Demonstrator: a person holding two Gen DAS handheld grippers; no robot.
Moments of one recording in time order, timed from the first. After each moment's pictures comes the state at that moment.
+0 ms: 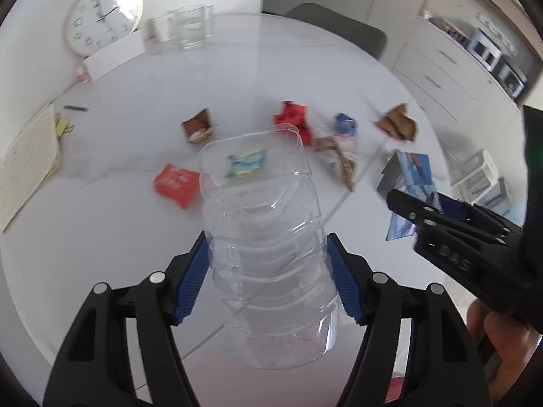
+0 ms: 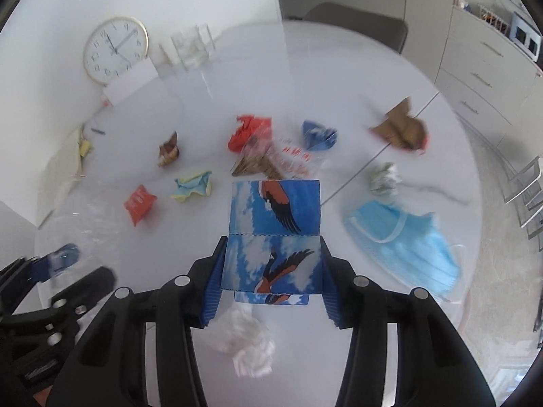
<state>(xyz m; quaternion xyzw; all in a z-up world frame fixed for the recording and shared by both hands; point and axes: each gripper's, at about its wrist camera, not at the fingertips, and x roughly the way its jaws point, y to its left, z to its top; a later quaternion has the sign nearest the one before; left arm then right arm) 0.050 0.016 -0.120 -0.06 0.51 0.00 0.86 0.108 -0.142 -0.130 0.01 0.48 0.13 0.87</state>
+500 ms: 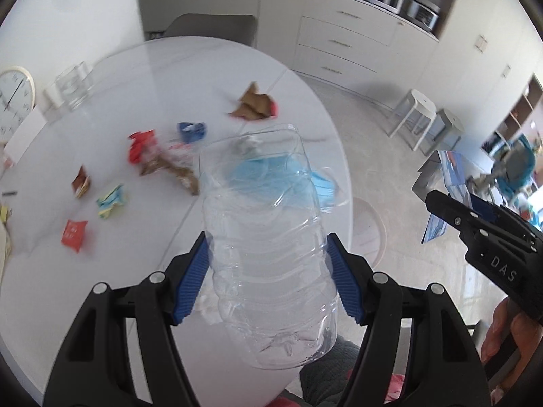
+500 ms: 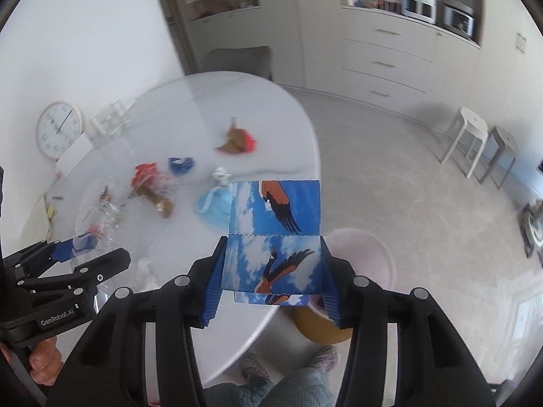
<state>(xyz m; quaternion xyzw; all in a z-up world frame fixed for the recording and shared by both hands) 0.034 -0.151 -0.097 0.04 0.49 -0.16 0.85 0.014 -0.328 -0.092 0.09 0.43 -0.03 0.90</state>
